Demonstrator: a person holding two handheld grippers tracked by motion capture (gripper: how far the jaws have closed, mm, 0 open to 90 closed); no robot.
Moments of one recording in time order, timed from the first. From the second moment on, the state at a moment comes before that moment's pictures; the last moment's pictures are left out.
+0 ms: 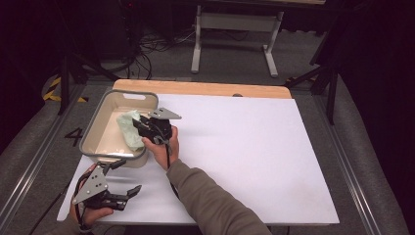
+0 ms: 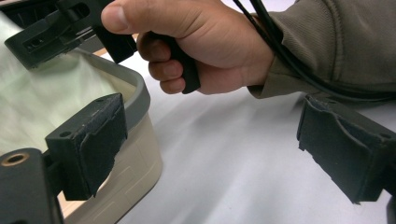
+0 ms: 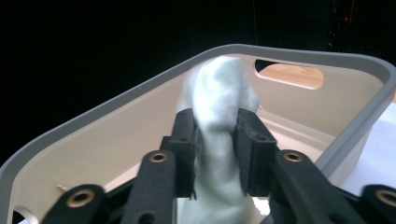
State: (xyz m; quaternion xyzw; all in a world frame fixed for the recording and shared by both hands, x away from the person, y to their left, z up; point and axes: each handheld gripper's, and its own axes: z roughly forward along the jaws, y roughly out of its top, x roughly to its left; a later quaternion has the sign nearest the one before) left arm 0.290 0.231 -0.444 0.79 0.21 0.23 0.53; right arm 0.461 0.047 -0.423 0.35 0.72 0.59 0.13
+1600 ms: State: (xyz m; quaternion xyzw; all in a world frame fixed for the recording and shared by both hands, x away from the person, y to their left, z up) left arm 0.289 0.228 -0.445 0.79 0.21 0.23 0.52; right arm 0.447 0.016 -0.406 0.31 0.72 0.59 0.18
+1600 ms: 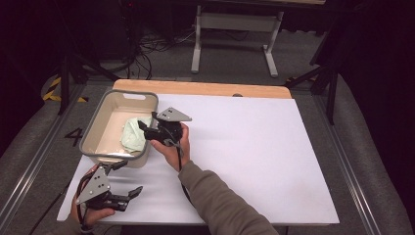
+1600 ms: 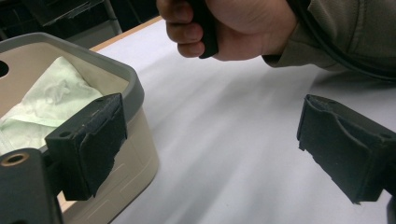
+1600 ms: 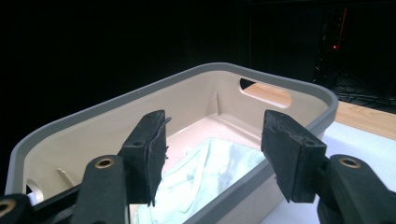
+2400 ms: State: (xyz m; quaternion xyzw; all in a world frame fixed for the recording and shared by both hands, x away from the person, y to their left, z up) left arm 0.290 0.227 -0.446 0.80 0.21 0.24 0.51; right arm 0.437 -0.012 -0.383 0.29 0.72 0.59 0.21
